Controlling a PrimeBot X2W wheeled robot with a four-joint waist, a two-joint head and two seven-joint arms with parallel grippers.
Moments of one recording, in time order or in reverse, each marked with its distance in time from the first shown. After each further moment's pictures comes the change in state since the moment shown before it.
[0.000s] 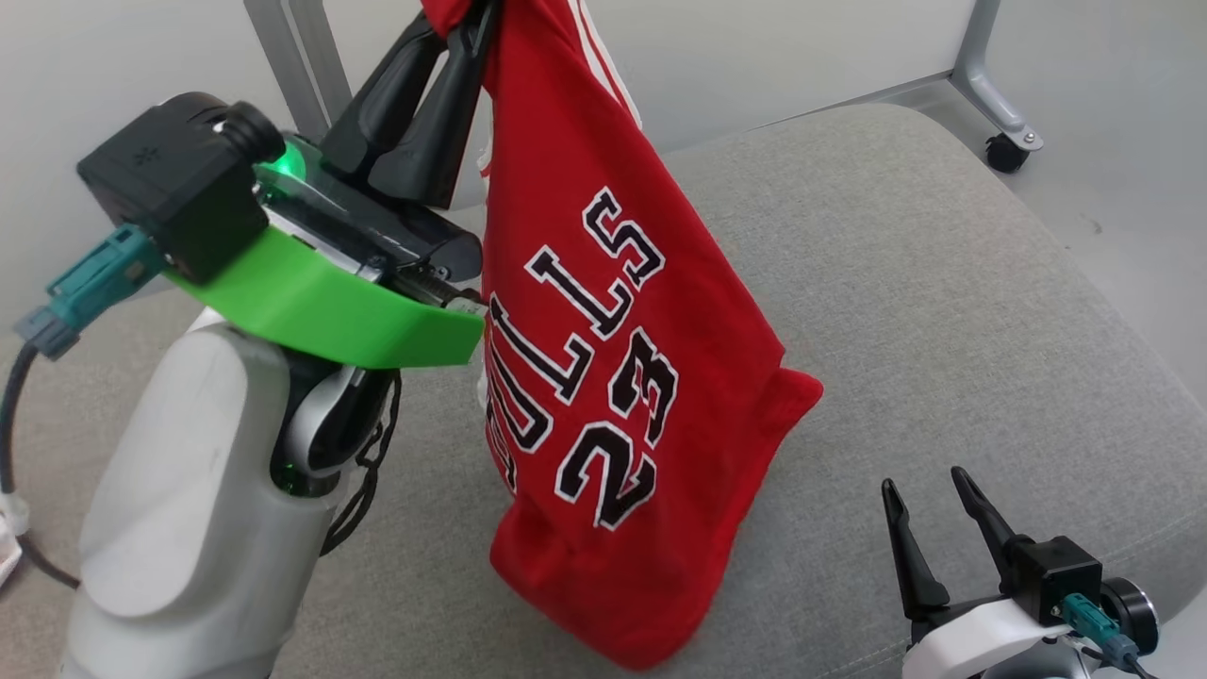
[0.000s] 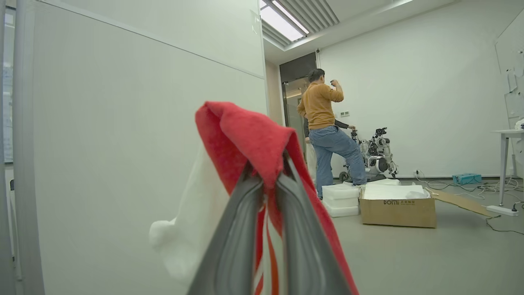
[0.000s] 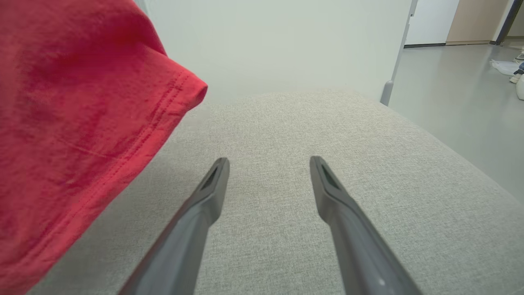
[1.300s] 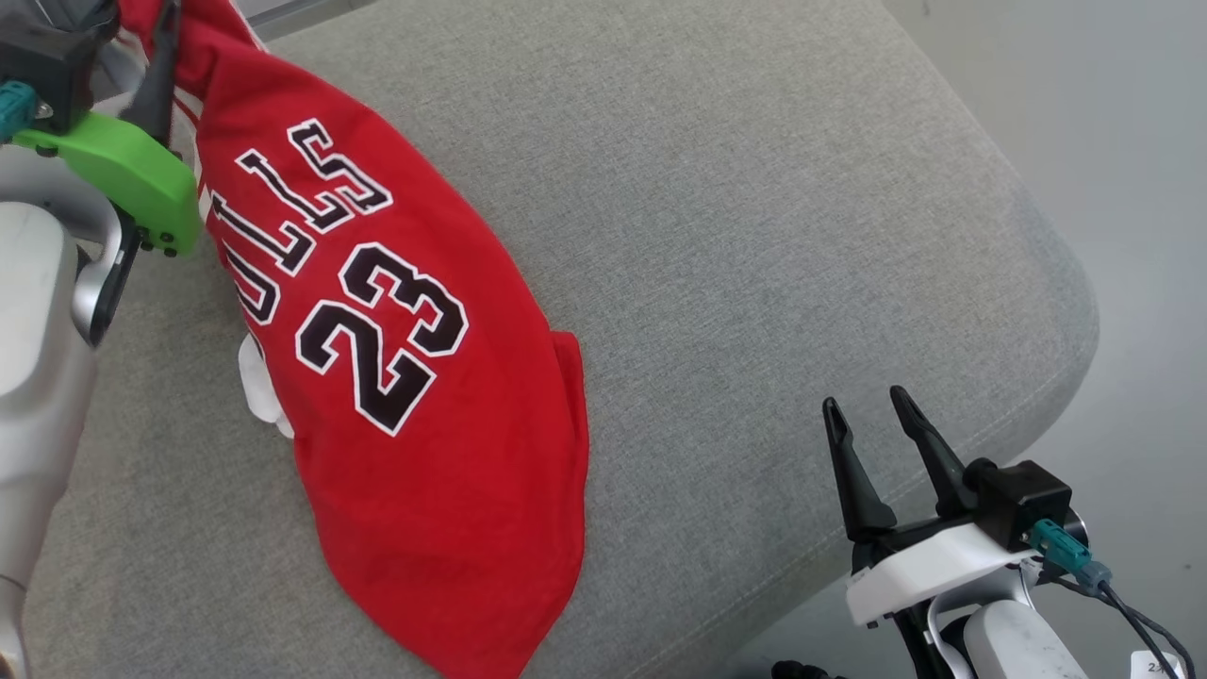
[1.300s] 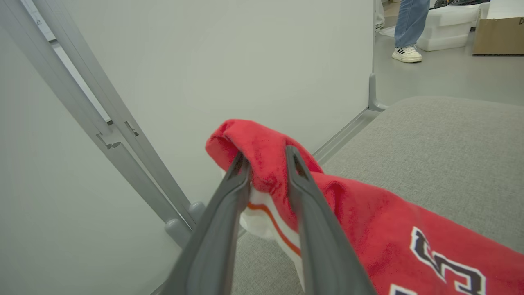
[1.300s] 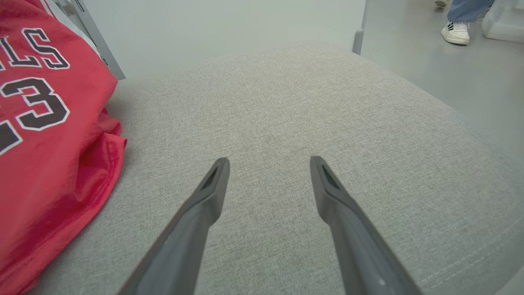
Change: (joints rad) left arm -0.361 0.267 -0.211 0.898 0.149 0.026 -0.187; right arm -0.136 0.024 0.098 -0.005 0.138 0.000 0.000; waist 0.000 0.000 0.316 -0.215
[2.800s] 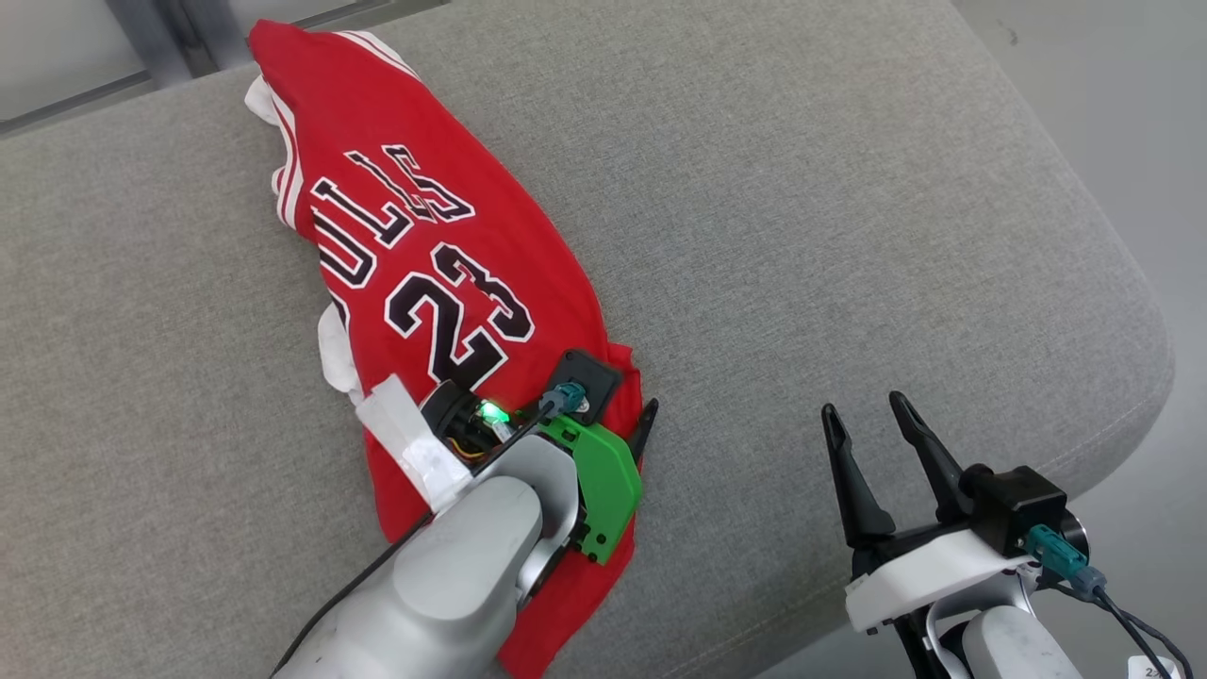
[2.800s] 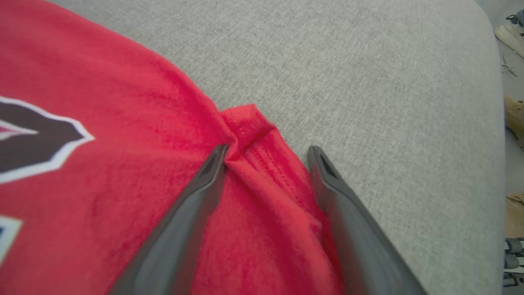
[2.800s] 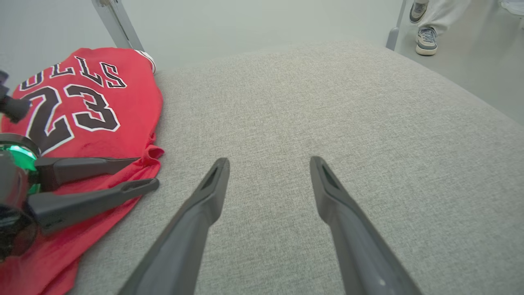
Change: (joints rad) left arm 0.343 -0.438 -0.341 0.016 -0.096 0.118 0.242; right arm 0.004 0.001 -0.003 0.004 -0.022 0.000 0.000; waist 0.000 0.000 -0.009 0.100
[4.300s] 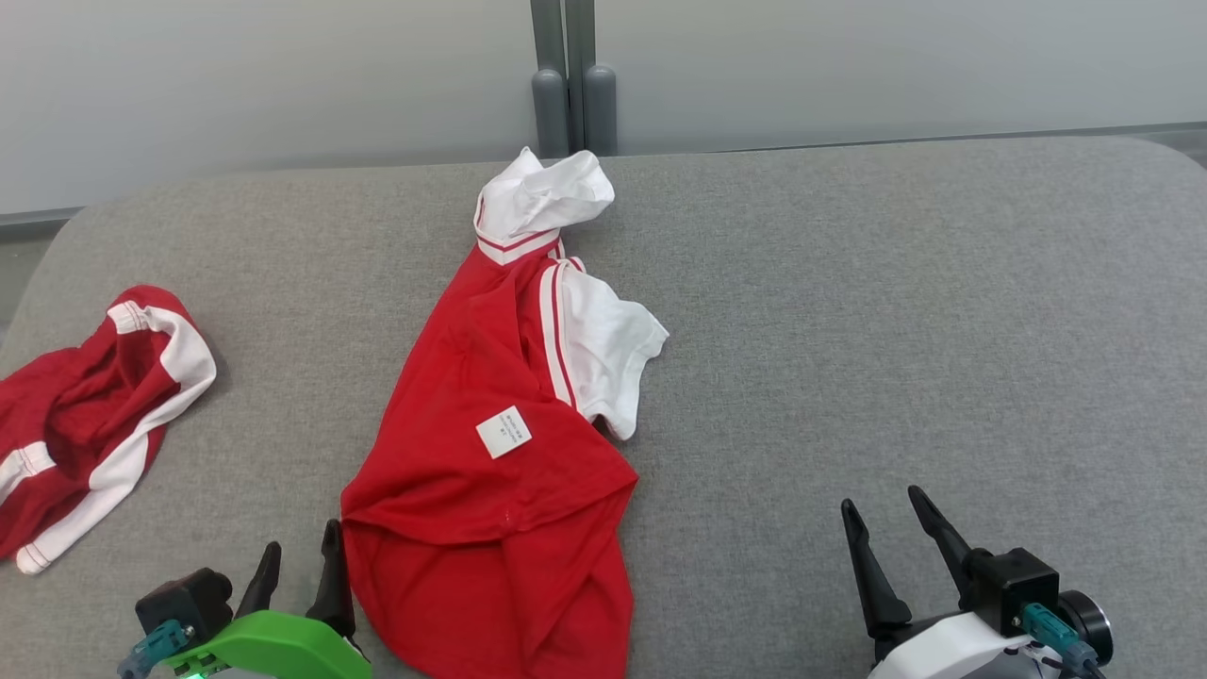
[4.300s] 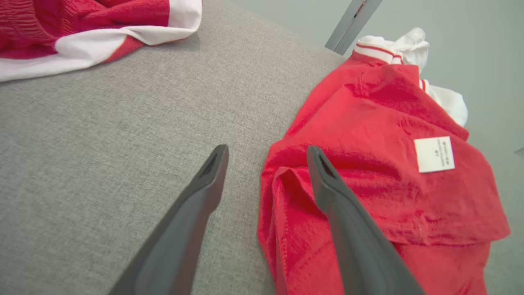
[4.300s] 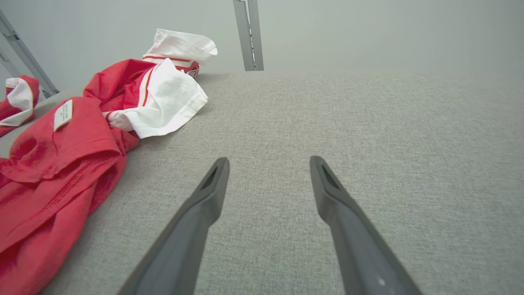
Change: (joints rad) left arm 0.625 0.244 0.592 -0.436 -0.346 0.133 -0.257; right arm 0.130 0.001 -0.040 0.041 -0.099 0.000 0.000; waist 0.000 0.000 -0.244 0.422
